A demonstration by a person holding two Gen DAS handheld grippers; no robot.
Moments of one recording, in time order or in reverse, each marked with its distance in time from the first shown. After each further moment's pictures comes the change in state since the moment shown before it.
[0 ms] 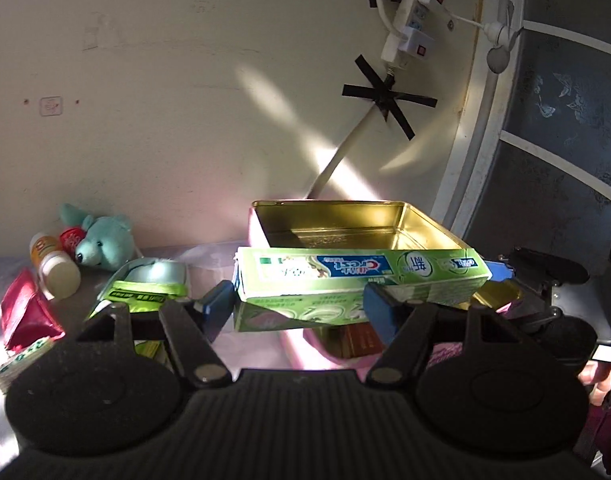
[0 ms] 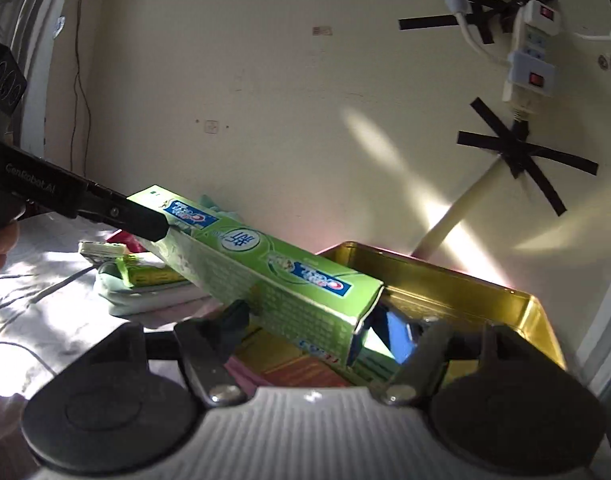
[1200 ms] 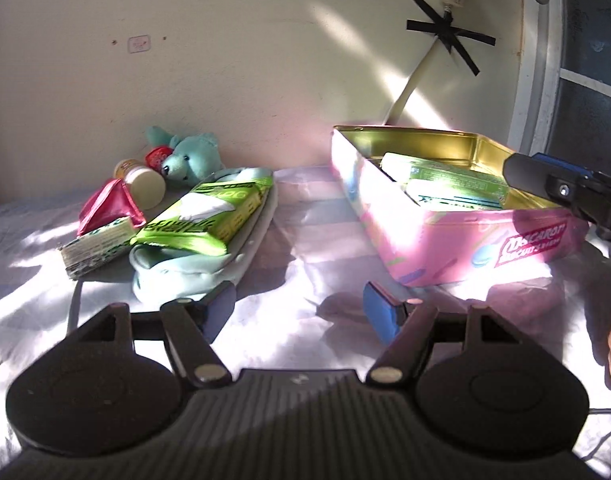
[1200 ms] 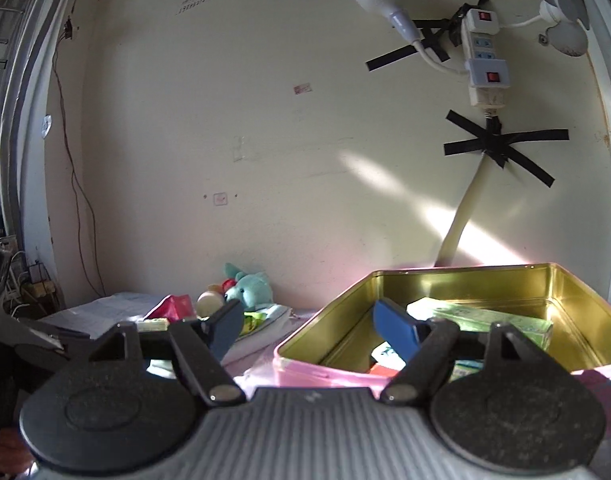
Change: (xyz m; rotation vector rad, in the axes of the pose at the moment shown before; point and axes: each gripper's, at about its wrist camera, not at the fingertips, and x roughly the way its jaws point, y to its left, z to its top) left arm -0.037 0.017 -0.094 -0.004 0.072 0.307; right arm -0.036 0.044 -0.024 0.219 -0.203 0.070
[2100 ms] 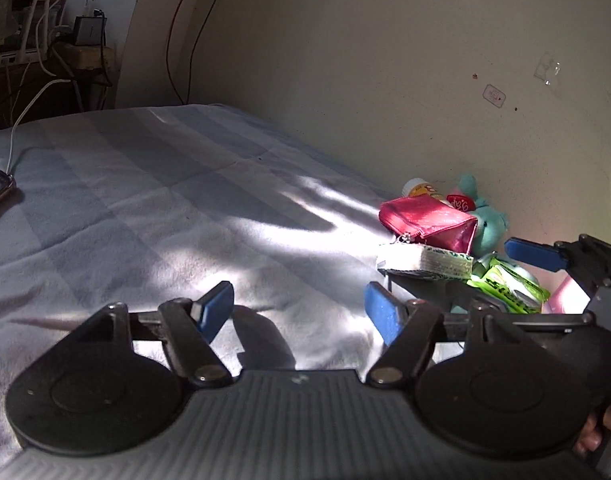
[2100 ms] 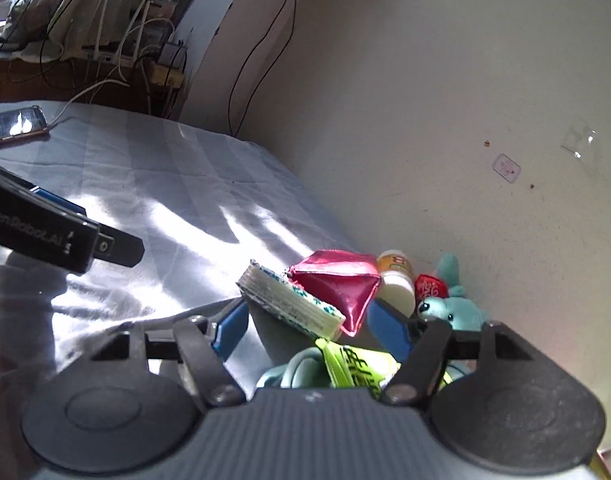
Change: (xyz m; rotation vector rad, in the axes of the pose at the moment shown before) left arm -0.044 0.169 -0.046 -0.636 -0.115 0.411; right arm 0.190 0.211 -0.018 -0.765 0.253 0.294
